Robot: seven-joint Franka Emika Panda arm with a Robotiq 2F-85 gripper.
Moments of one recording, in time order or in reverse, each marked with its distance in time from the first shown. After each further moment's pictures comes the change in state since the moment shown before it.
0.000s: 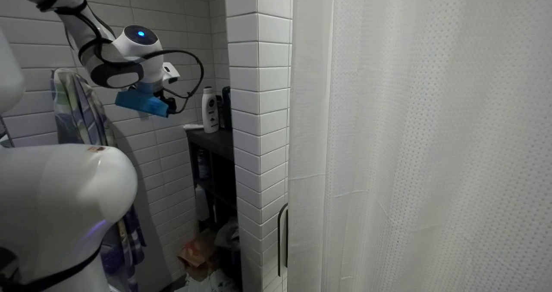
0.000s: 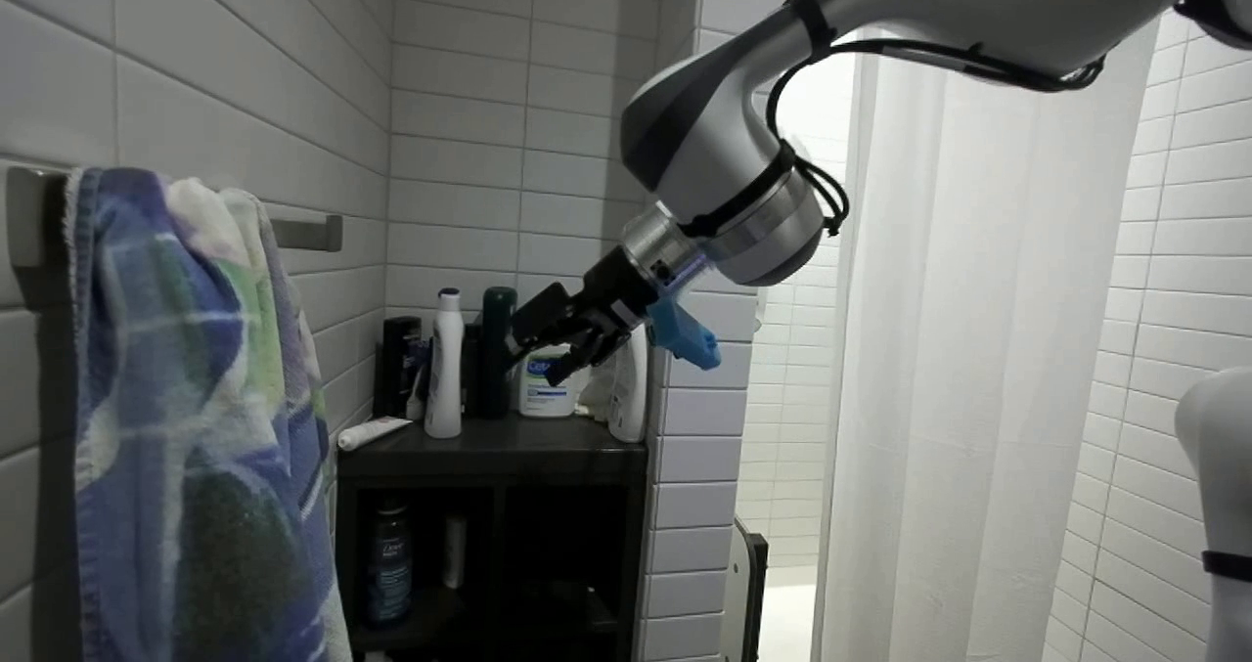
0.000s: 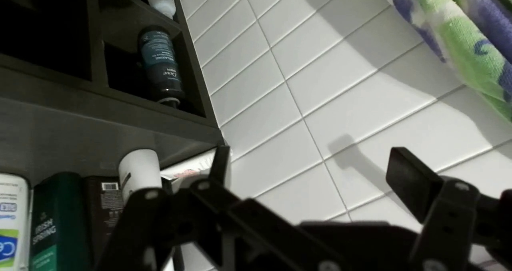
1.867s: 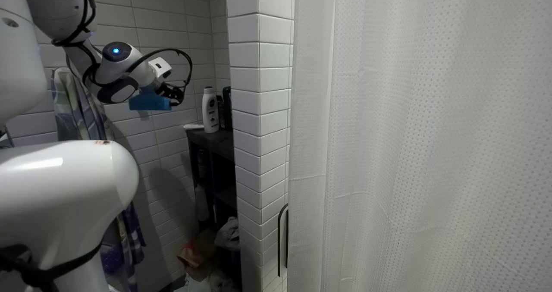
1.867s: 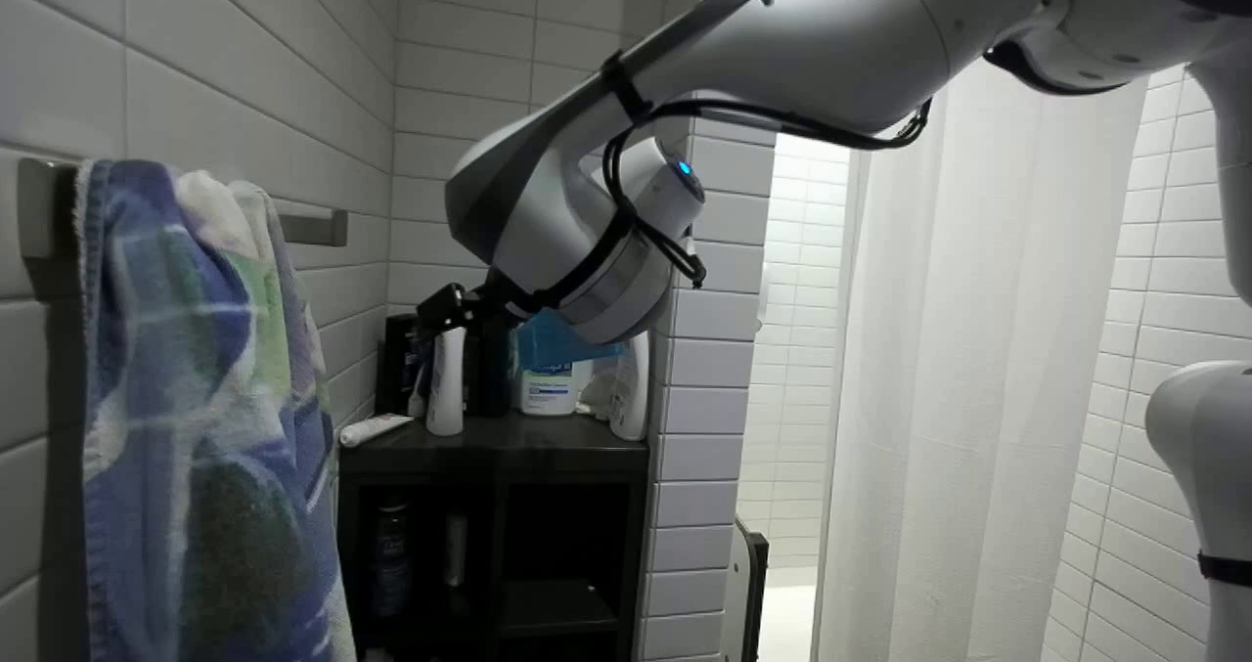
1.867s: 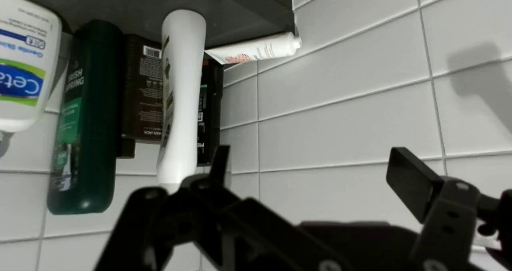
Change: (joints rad) arm 0.258 0.386 -0.177 0.334 -0.088 0.484 0.046
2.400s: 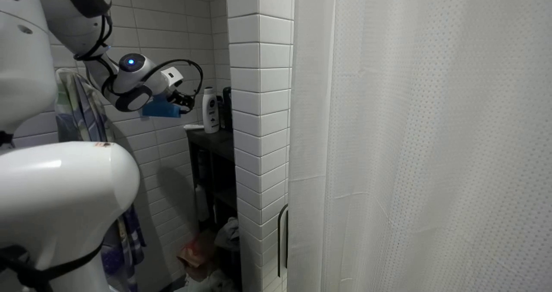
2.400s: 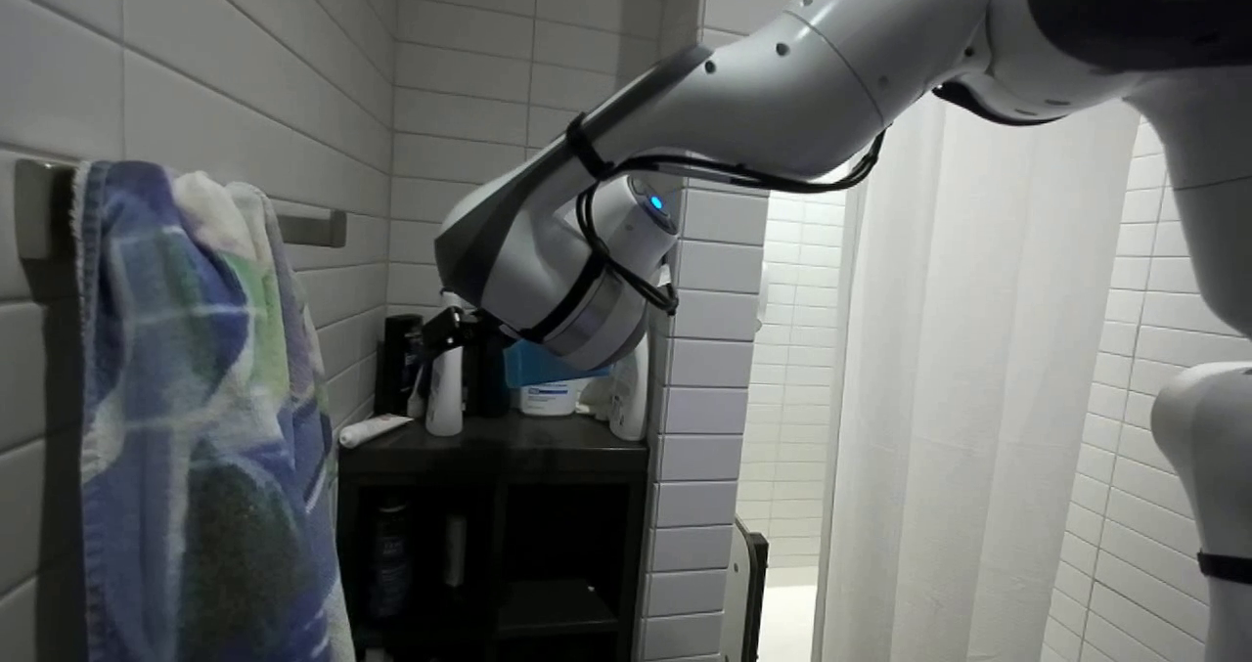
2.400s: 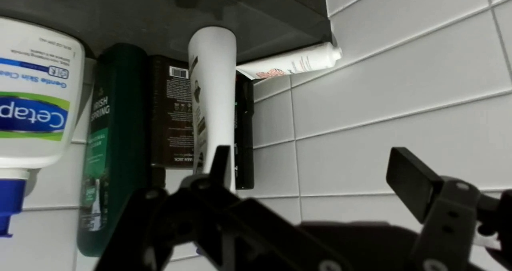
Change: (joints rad) arm -0.068 0.113 0.004 0.084 -0.050 0.000 0.098
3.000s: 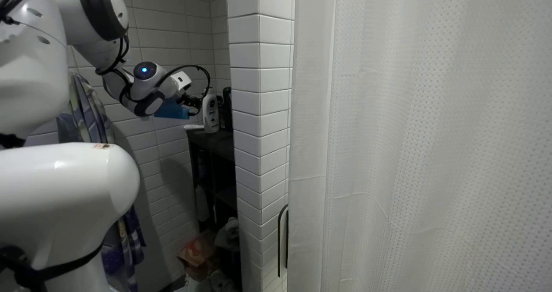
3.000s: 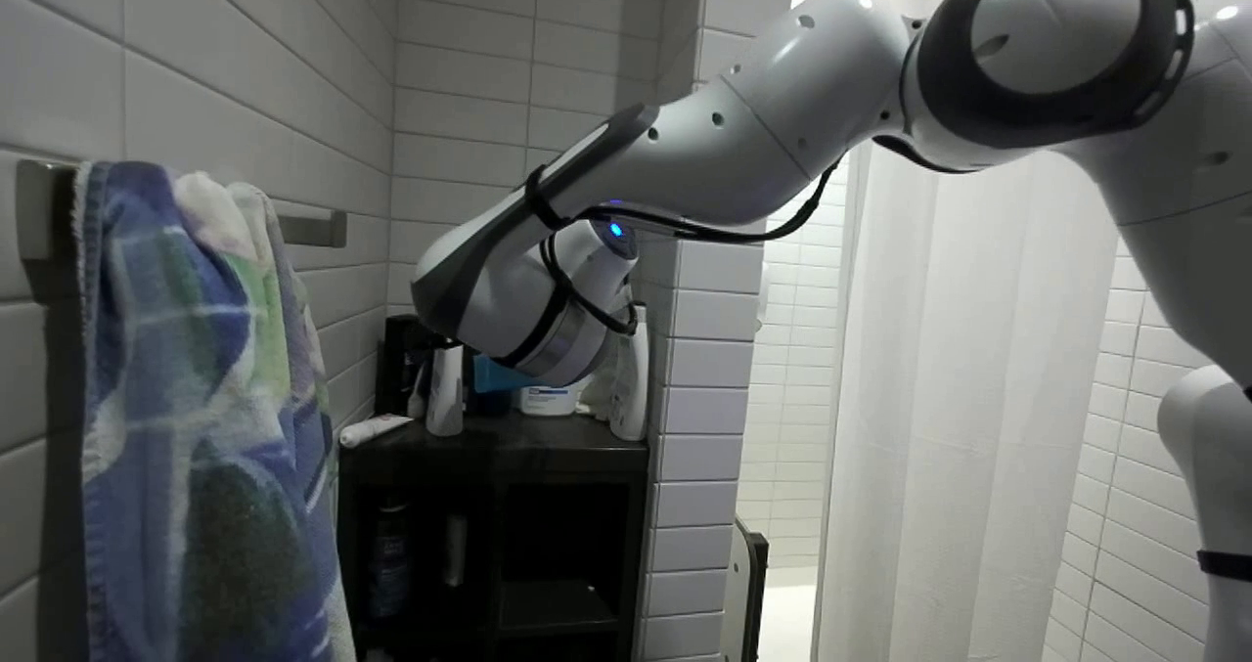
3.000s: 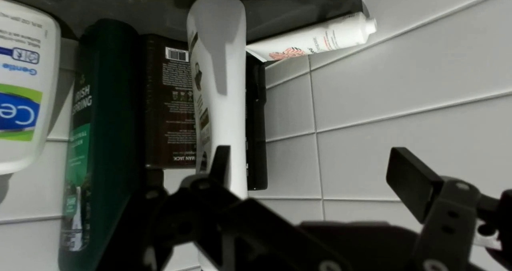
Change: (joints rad) arm -0.069 0.166 0.007 0.187 -0.125 0.000 0.122
